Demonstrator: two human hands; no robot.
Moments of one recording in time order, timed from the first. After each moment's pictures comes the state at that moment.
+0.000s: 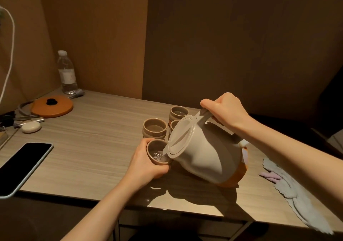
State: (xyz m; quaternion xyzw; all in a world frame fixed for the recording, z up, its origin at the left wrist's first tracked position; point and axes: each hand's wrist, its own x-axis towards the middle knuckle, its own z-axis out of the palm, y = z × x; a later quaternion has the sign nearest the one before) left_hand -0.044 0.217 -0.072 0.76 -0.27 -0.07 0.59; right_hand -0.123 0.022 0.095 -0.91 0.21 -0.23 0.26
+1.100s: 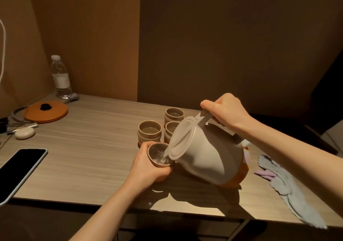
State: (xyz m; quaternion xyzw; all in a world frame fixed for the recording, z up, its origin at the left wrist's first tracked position) left_hand -0.054 0.204 -0.070 0.75 -0.27 -0.09 0.60; right_hand -0.136 0.011 0.100 -0.91 0.22 -0.23 0.26
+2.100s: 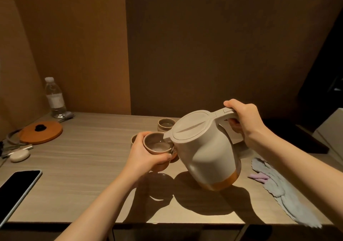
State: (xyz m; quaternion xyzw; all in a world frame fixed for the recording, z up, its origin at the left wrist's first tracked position) left_hand -0.046 0.183 -0.012 0.74 -0.29 -0.06 0.61; right_hand -0.189 -0.020 0.110 -0.71 0.29 -0.35 0.54
